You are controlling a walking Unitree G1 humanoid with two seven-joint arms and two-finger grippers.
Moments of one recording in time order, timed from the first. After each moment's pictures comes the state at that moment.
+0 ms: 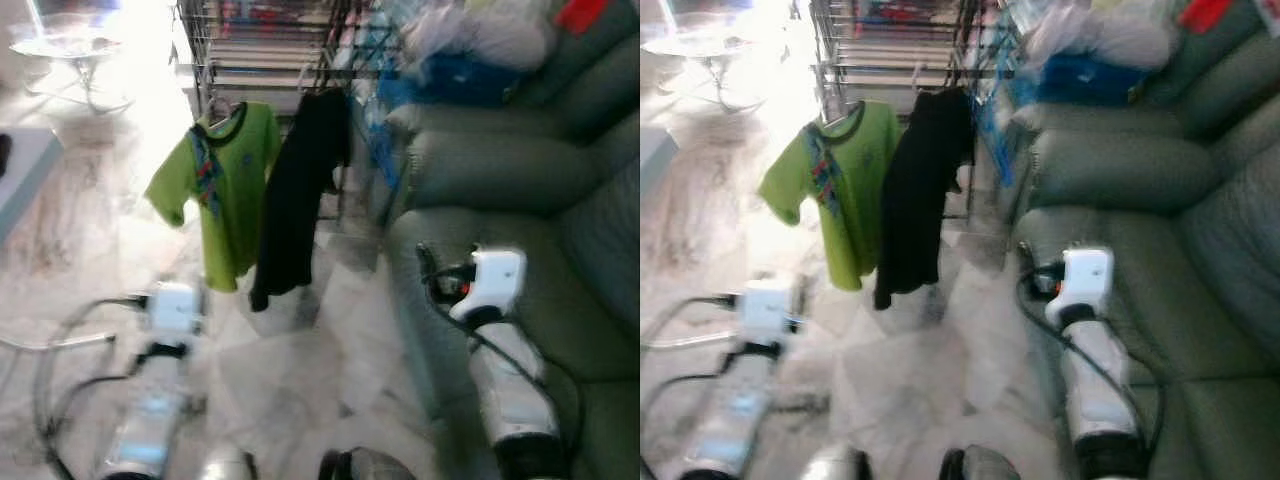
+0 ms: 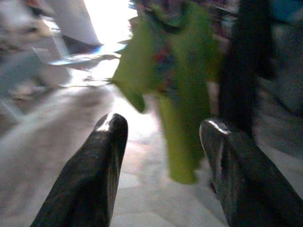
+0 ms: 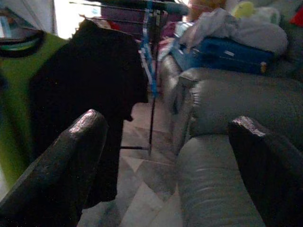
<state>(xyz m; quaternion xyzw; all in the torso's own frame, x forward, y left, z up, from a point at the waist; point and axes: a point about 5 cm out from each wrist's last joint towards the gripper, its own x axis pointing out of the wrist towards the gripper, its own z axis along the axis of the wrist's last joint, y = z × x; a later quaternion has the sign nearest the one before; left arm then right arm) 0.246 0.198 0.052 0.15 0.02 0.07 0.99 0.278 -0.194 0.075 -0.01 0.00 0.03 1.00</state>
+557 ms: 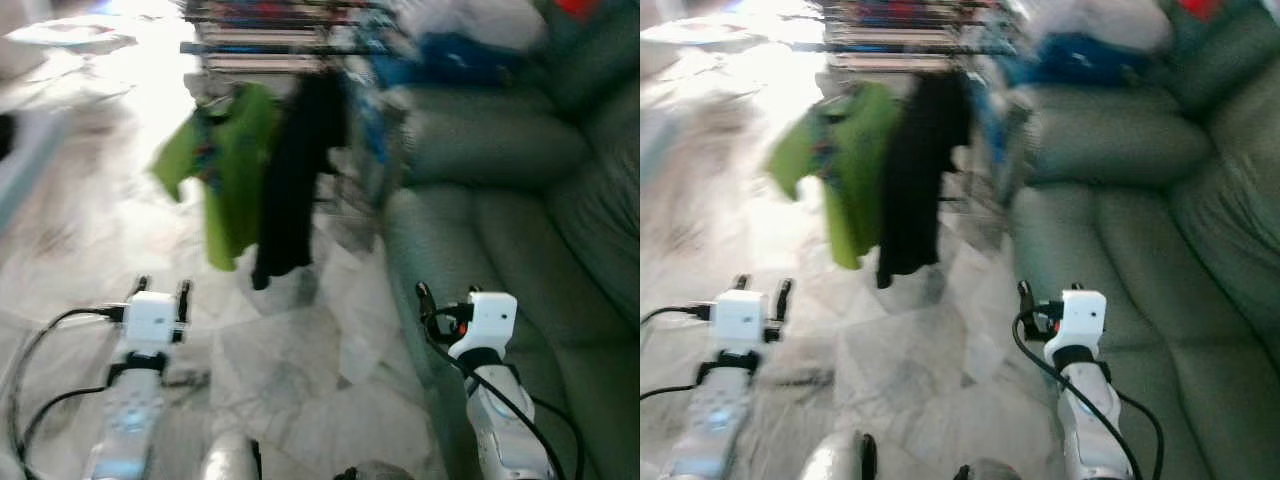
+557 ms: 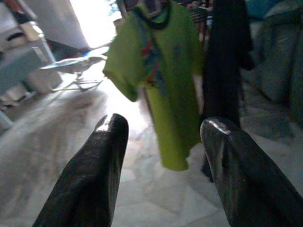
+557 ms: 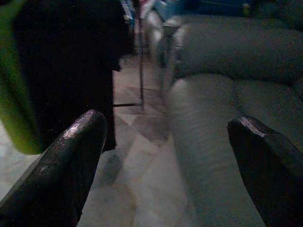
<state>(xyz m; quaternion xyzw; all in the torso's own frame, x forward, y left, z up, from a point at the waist) 0.230 0.207 0.044 0.14 0.02 0.04 0.99 0.237 -0.191 0.040 0.01 0.06 0.00 1.00</state>
